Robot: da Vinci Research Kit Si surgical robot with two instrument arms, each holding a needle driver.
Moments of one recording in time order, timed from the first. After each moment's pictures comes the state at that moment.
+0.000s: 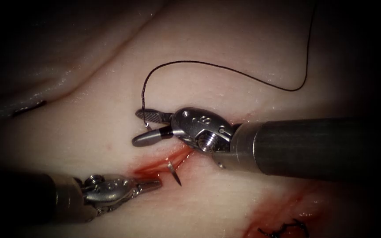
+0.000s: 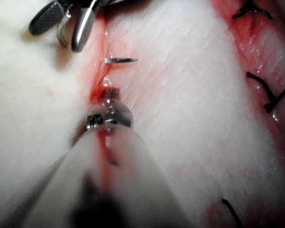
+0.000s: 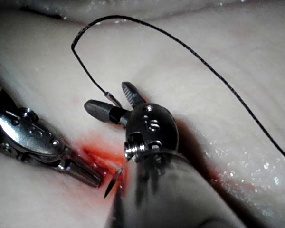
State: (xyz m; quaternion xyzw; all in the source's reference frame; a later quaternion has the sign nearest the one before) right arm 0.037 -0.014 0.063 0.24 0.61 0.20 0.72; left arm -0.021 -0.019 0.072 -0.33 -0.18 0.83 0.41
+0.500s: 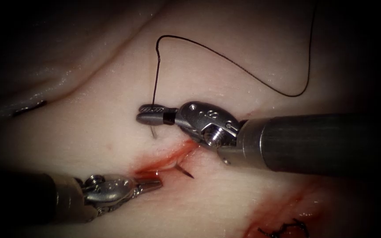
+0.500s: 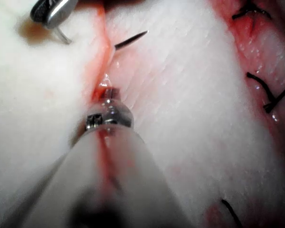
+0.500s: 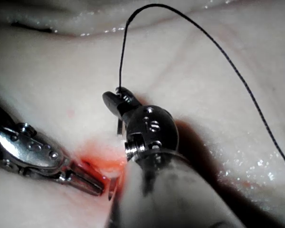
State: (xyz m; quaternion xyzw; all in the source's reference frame) right arm 0.035 -0.014 0.063 0.26 0.55 0.30 0.73; left arm -0.022 -0.019 0.072 -0.33 -0.17 0.83 0.41
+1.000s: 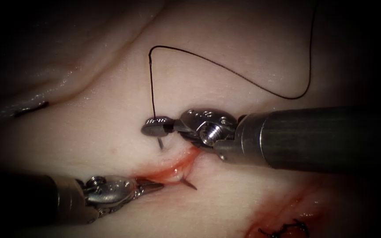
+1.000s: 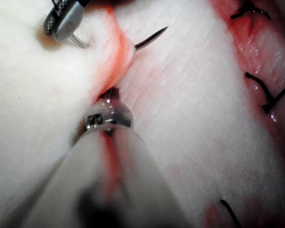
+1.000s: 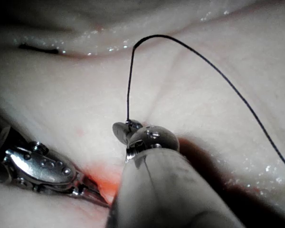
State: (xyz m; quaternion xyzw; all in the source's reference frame) right arm 0.034 -0.016 0.062 0.31 0.41 0.37 0.77; left arm -0.022 -0.019 0.072 -0.33 -0.17 0.83 0.41
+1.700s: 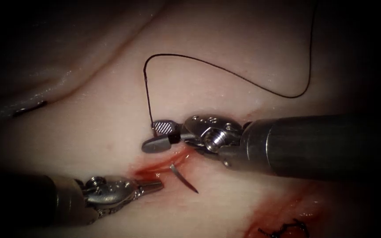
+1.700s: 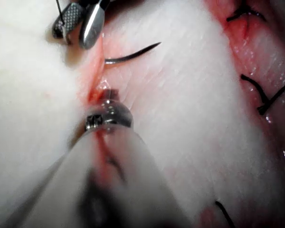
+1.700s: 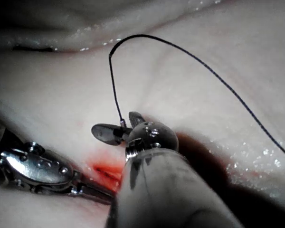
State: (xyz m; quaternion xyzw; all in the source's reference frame) right arm 0.034 -0.014 0.061 0.29 0.50 0.39 0.72; left arm -0.023 -0.019 0.070 -0.33 -0.16 0.85 0.37
